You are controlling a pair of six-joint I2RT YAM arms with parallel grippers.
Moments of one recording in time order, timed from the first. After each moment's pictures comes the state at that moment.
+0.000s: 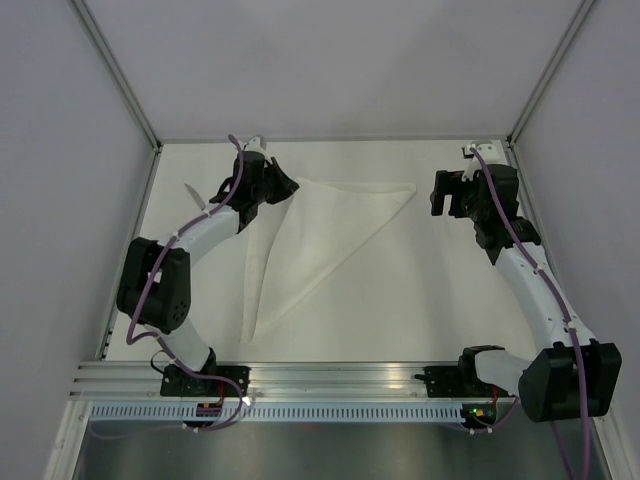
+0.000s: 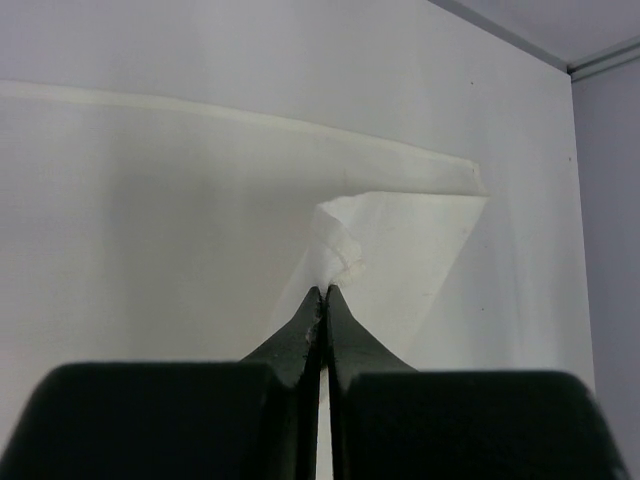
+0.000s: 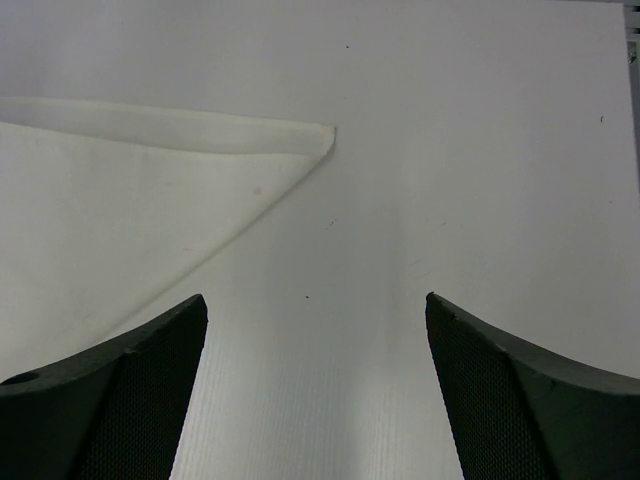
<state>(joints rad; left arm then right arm) -0.35 1.69 1.16 0.07 0.11 -0.66 0.07 1.17 0.99 -0.27 -0.05 0.03</state>
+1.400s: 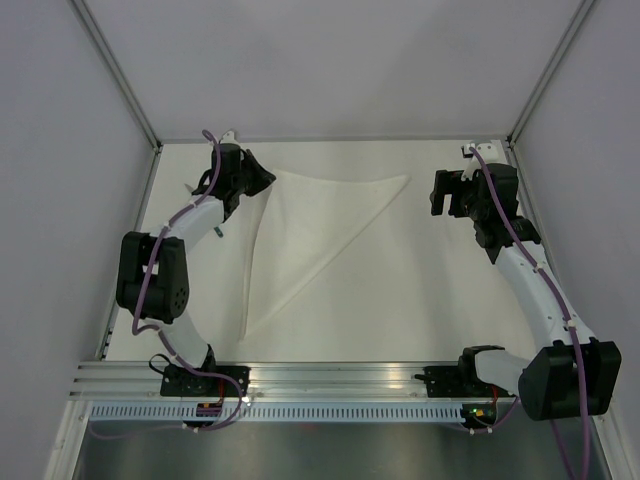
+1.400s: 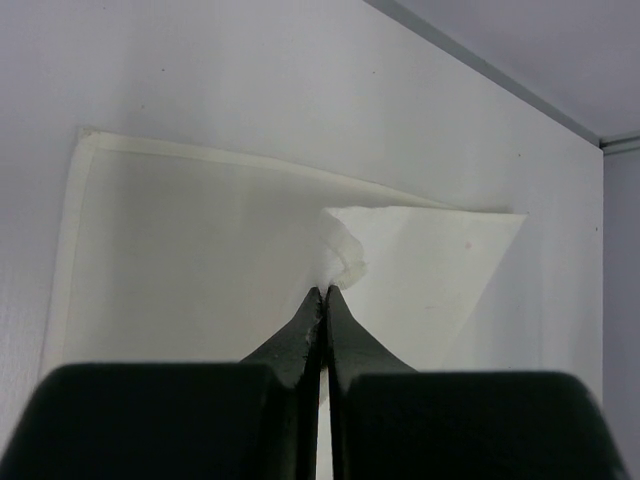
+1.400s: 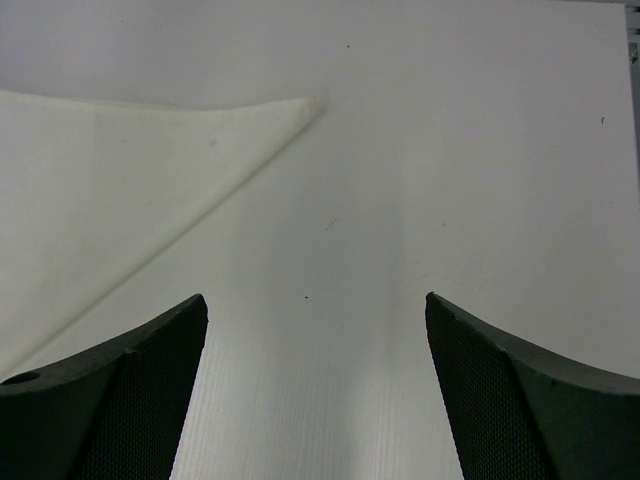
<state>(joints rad) -0.19 1.74 1.21 0.04 0.14 -0.66 0.07 1.18 0.99 -0.27 -0.06 0.02</state>
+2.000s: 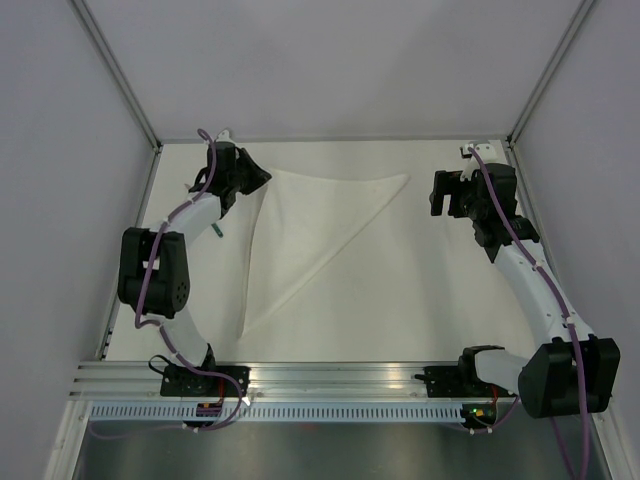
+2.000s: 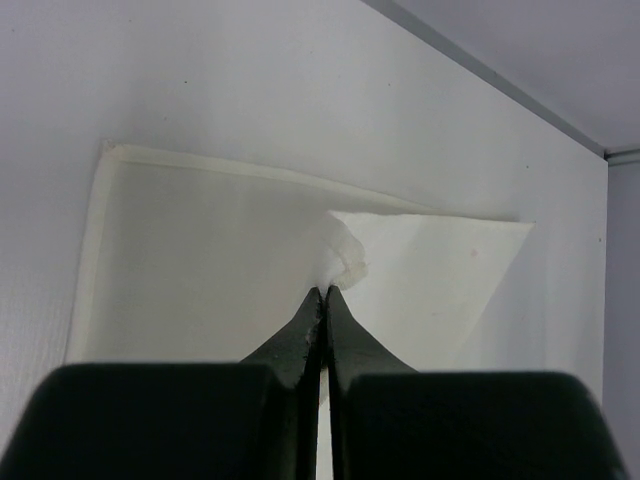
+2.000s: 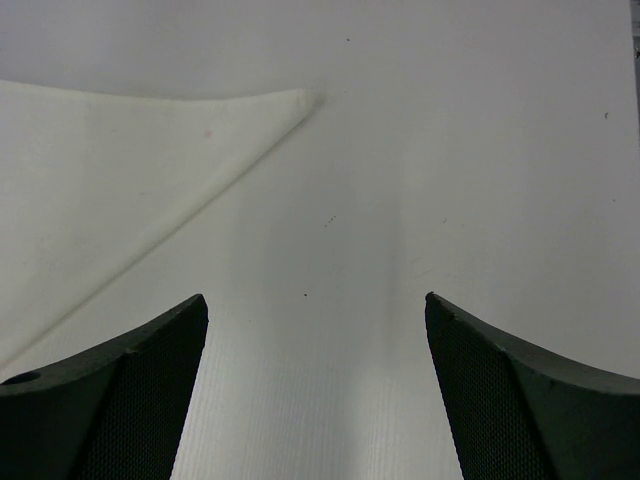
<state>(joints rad) -0.16 1.78 1.23 0.04 0.16 -0.66 0.07 1.19 0.99 -0.27 -0.06 0.02</state>
